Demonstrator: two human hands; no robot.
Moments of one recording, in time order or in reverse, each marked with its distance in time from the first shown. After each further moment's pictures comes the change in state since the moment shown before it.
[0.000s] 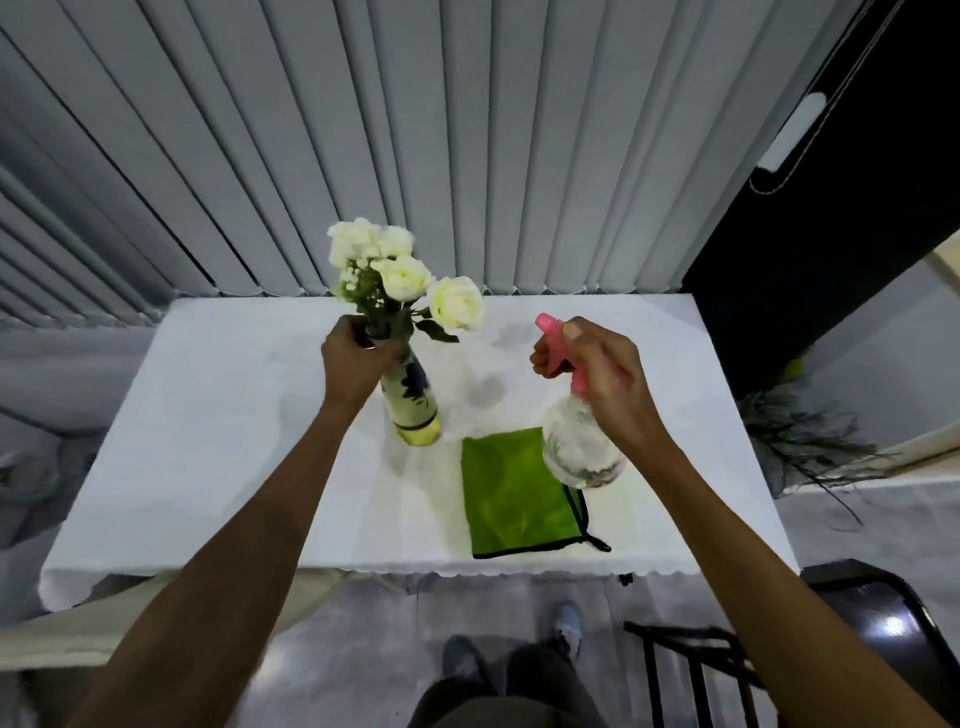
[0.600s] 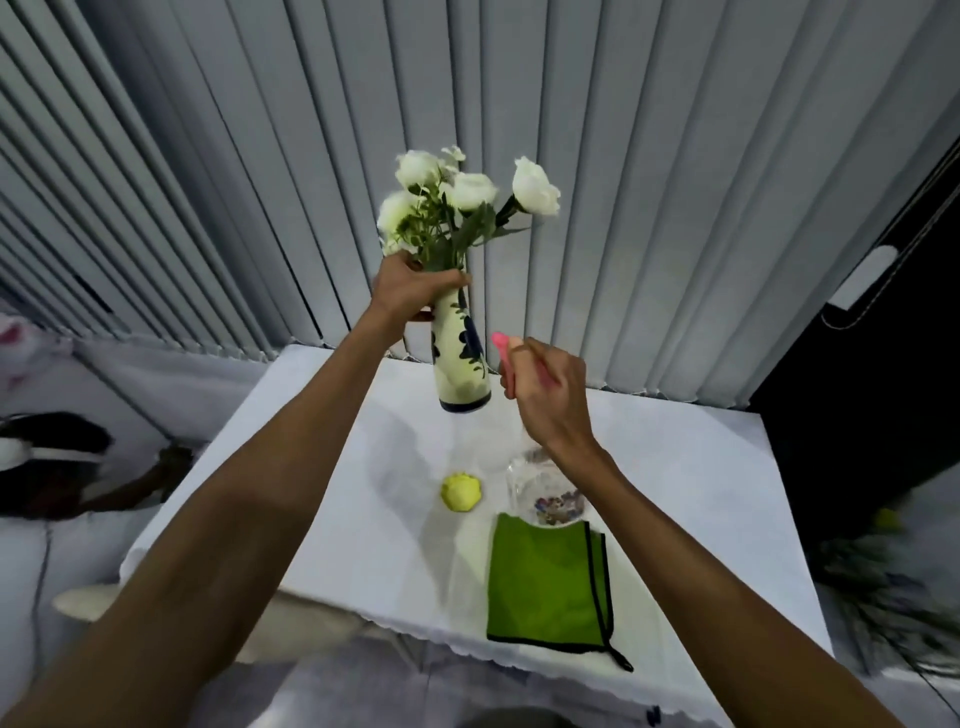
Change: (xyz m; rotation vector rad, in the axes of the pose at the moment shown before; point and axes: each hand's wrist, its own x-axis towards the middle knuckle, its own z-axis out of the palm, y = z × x) left_hand 0.043 0.194 -0.055 -0.172 0.010 -0.024; right_hand 0.065 -0.045 0.085 -0.240 -0.030 -0.270
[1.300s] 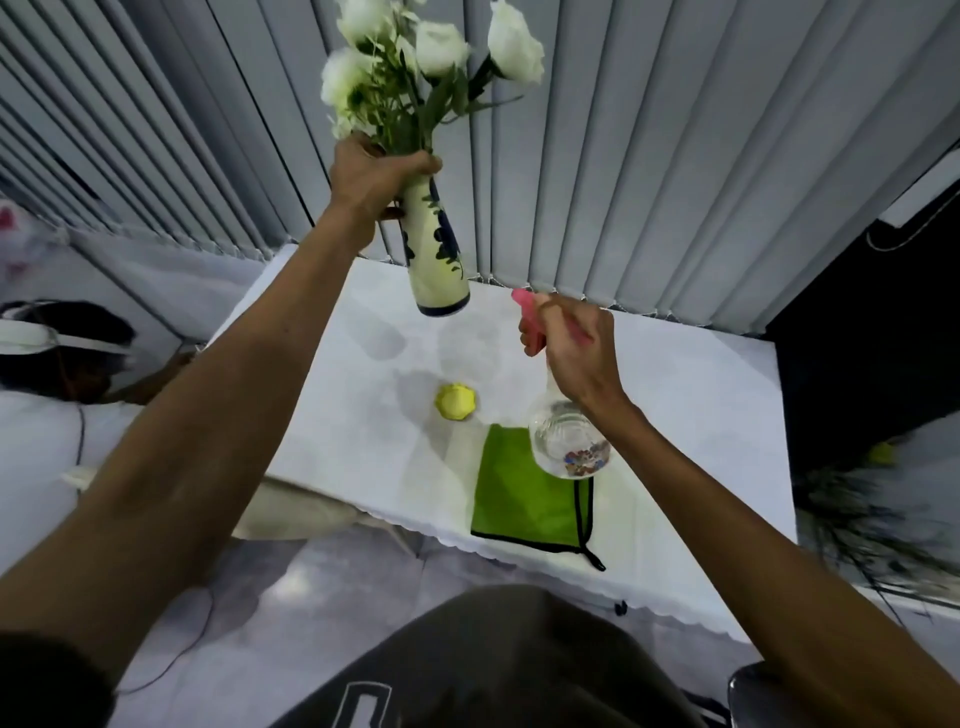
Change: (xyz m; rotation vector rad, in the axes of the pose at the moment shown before) left_hand -0.012 -0.008 -0.013 -0.013 0.126 0.007; right_hand -0.032 0.041 -0.036 0.123 -0.125 0.200
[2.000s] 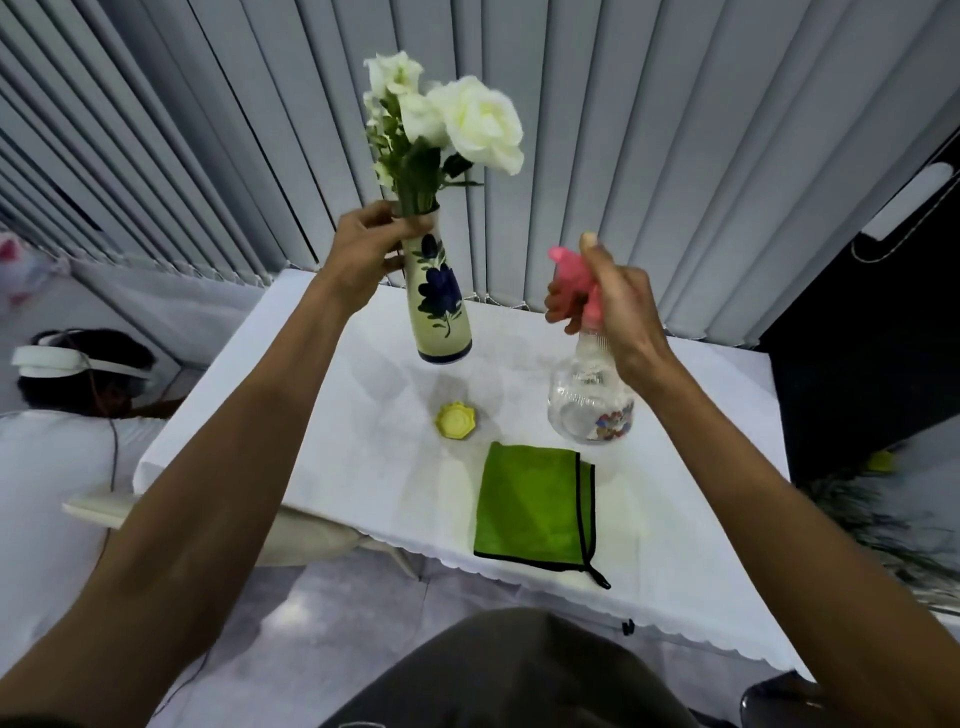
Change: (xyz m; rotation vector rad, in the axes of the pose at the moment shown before) left_hand -0.017 -0.037 -0.011 -0.198 -0.286 0.033; right_hand 0.042 -0.039 -0.040 0.172 -0.028 0.214
